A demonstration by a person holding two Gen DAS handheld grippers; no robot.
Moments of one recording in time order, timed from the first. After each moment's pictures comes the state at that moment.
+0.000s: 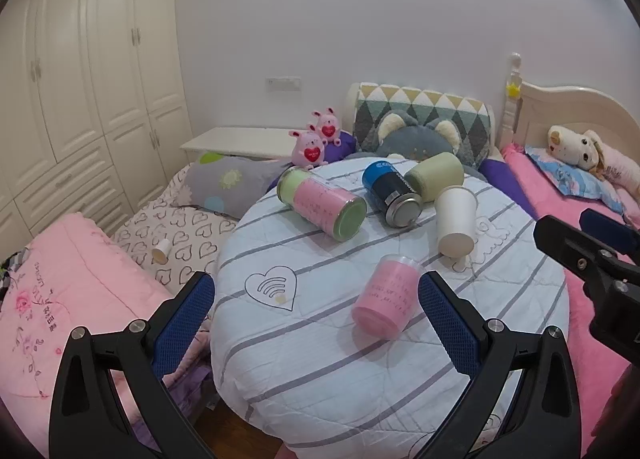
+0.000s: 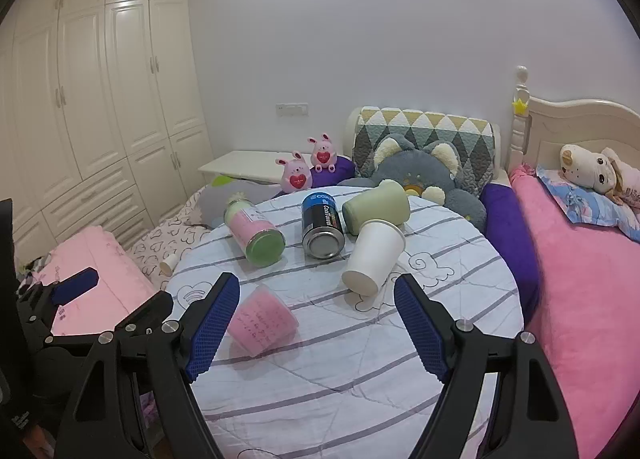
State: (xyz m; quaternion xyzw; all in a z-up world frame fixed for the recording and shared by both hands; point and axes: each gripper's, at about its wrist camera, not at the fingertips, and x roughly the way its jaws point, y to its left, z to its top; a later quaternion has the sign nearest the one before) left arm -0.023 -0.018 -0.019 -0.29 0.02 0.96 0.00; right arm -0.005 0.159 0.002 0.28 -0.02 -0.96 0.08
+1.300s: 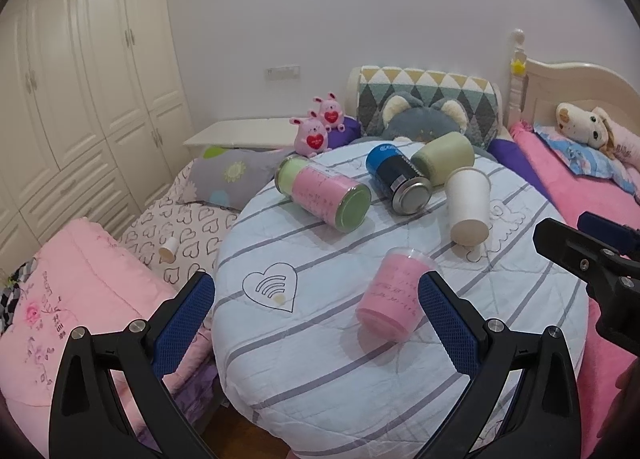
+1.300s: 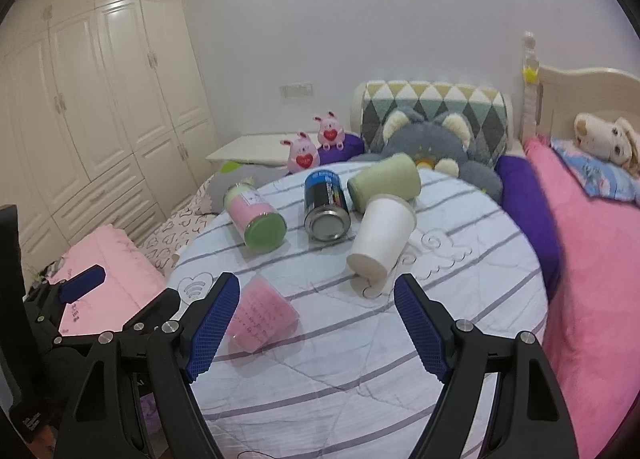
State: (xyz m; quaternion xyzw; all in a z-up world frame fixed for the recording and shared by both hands) left arm -0.046 -0.008 -0.034 -0.32 0.05 0.95 -0.01; right arm -0.036 0.176 -0.027 0.32 -0.07 -0.94 0.10
